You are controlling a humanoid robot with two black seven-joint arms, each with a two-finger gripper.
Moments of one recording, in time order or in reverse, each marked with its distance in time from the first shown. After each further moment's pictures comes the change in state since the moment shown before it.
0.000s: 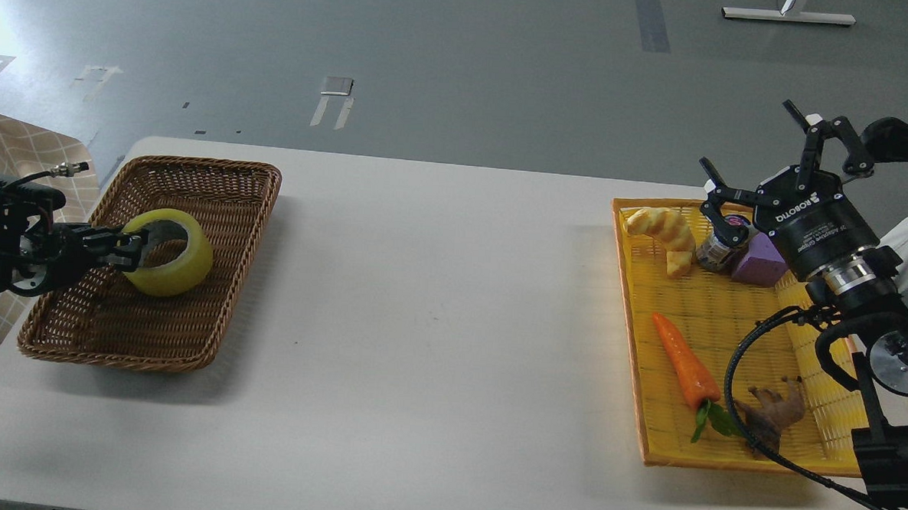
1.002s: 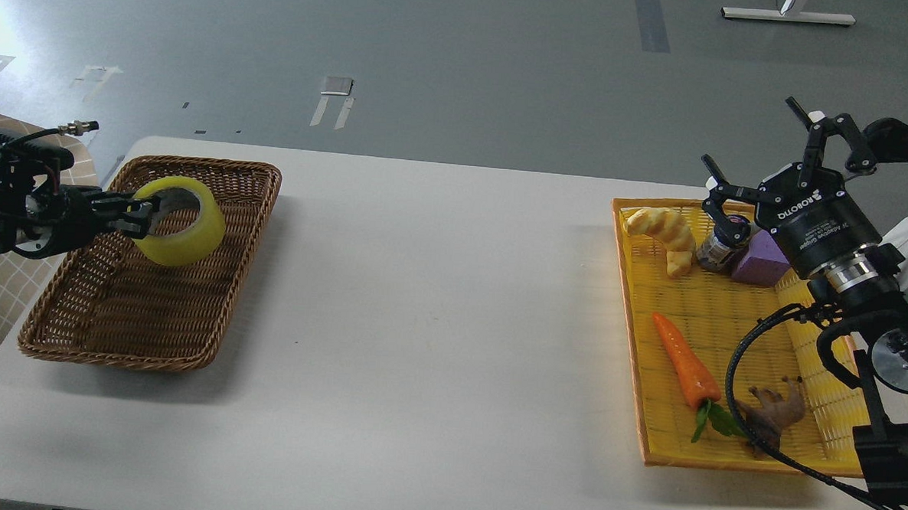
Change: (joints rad) left arm -0.091 0.039 0.001 -0.065 0.031 -0.059 0.014; right arm 0.005 -0.002 0.001 0.000 0.000 0.000 0.000
